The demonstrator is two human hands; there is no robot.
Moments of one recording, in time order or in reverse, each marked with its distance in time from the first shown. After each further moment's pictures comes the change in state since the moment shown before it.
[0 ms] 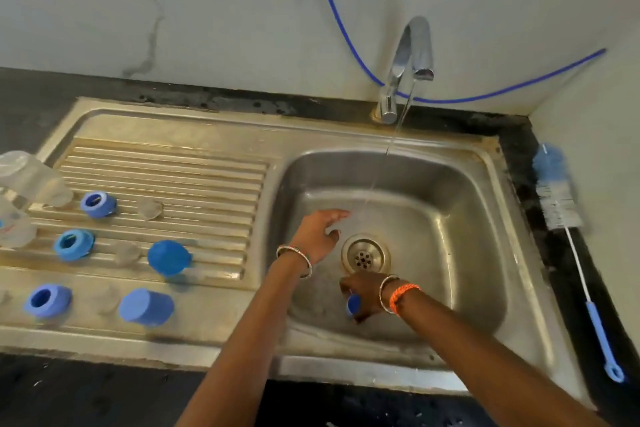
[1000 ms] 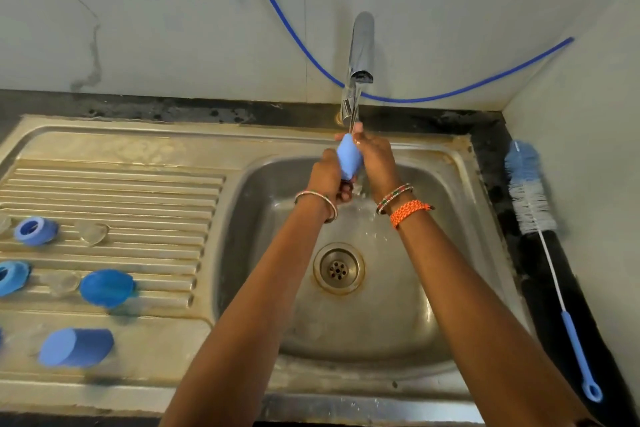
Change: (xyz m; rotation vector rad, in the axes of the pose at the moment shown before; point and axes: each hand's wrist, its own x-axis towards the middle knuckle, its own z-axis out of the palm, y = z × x) left_hand 0.090 0.117 0.020 -0.833 0.114 -0.356; right_hand -0.055 0.034 -0.183 1.338 1.126 -0.065
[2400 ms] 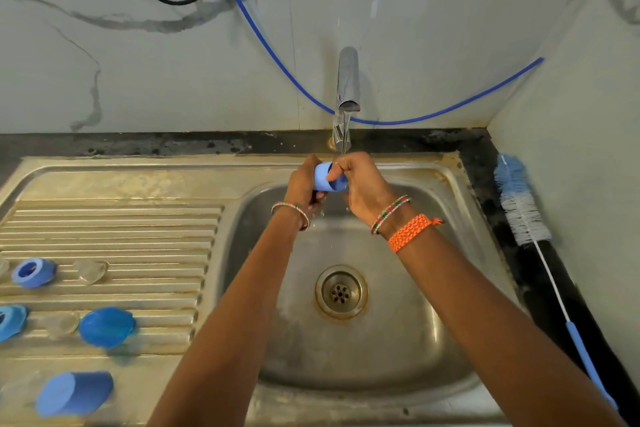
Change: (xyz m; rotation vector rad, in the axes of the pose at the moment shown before) left_hand 0.021 0.022 -0.022 0.012 0.084 0.079; right_hand -0.032 -0.045 0.007 0.357 -0.198 0.224
